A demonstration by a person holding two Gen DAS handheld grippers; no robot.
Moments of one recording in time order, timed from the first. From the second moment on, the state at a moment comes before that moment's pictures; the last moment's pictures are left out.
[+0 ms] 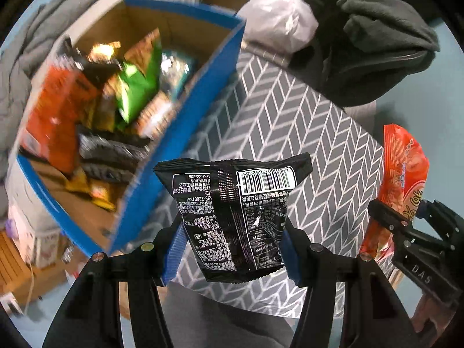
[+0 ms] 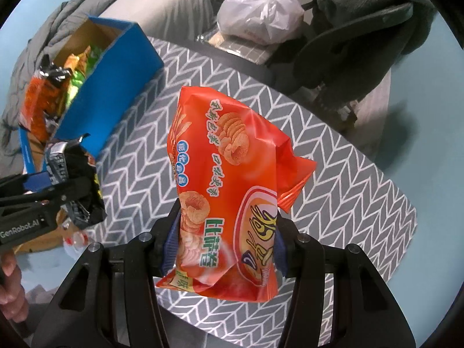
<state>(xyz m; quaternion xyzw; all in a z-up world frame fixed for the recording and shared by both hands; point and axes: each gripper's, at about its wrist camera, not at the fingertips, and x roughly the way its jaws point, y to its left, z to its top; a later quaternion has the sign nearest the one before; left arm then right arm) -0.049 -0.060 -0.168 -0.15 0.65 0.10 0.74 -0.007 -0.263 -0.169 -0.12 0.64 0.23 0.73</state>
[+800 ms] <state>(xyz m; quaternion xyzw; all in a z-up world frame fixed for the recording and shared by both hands) -0.050 0.048 -0.127 -0.10 0.61 0.10 0.78 0.002 -0.156 -0.125 -0.08 0.61 0.25 0.75</state>
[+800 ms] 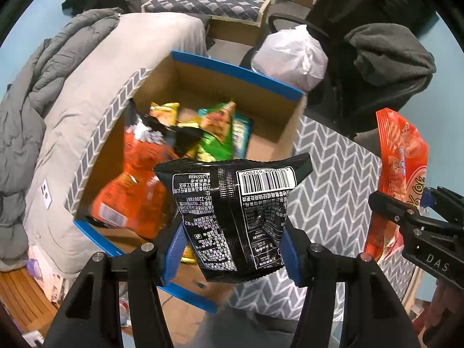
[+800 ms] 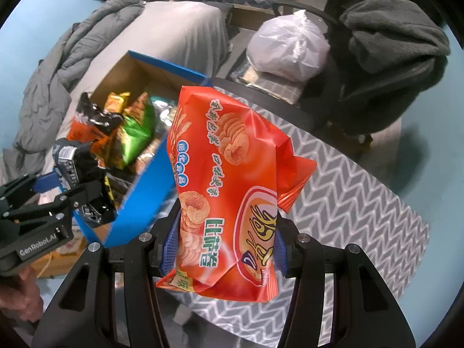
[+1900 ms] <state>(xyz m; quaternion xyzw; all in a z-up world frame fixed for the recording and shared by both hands) -0.026 0.135 -0.165 -0.09 0.60 0.10 0.79 0.056 -0.005 -0.170 -0.08 0.62 0.29 0.72</state>
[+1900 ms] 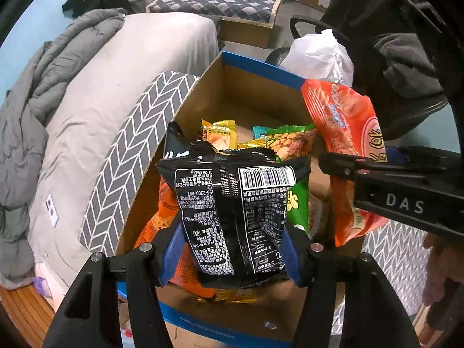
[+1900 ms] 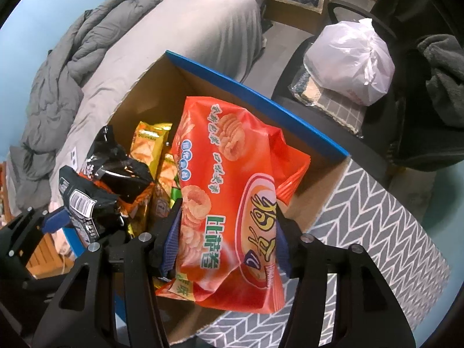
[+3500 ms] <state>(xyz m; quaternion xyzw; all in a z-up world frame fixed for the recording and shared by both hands) -0.058 0.088 -0.019 -0.06 0.53 0.07 0.84 -0.014 -0.110 -0.010 -0.02 0.51 0.21 0.83</state>
